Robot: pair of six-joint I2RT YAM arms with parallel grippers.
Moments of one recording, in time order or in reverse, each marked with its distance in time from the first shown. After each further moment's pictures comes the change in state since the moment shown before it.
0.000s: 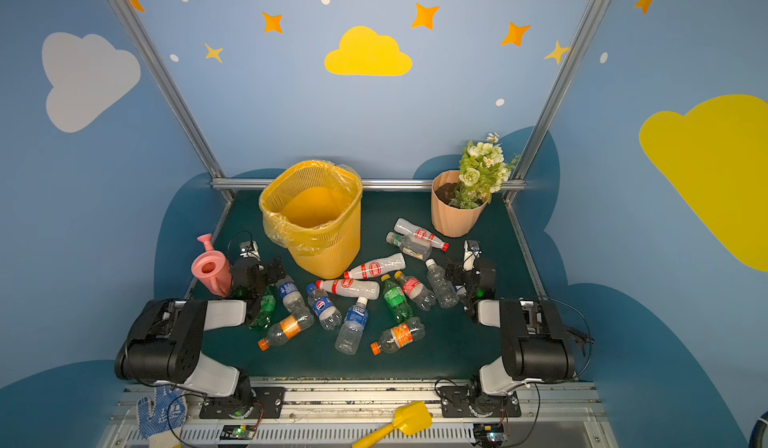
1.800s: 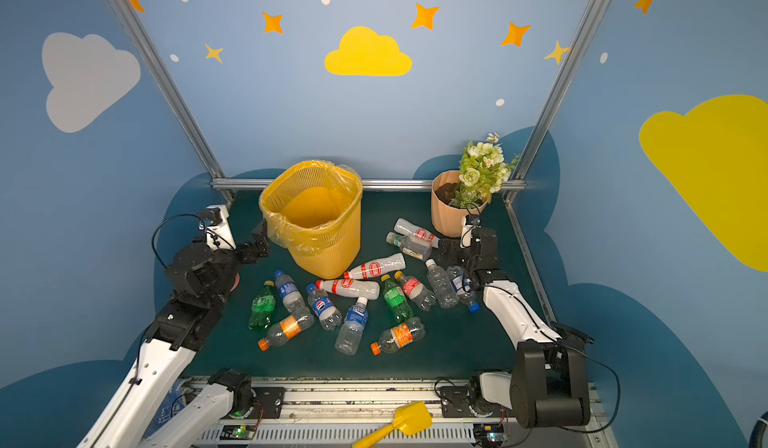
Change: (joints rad) left arm -0.297 -0.759 0.475 -0.833 -0.098 0.150; right arm 0.081 -0.242 0.358 -0.711 -0.045 0.174
